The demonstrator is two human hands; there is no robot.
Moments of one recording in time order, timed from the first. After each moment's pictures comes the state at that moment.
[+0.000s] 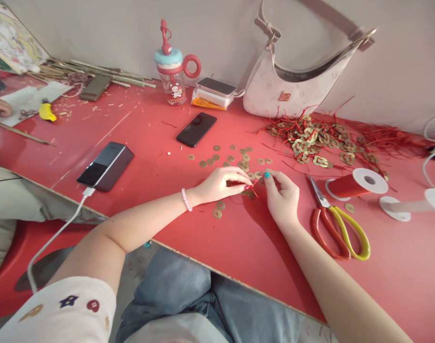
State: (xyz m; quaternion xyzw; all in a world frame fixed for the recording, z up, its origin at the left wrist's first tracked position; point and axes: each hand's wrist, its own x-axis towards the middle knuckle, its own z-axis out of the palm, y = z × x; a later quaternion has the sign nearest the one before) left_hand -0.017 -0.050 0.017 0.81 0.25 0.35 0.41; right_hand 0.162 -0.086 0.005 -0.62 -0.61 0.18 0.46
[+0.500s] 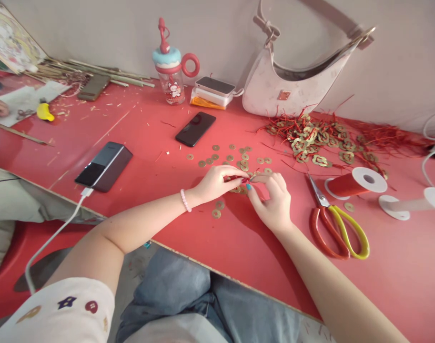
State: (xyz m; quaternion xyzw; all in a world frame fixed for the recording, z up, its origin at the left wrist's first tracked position) left_hand -0.013 -0.051 0.017 0.75 0.35 0.38 0.41; right_hand 0.152 -0.095 0.011 -0.48 -0.76 -0.02 0.43
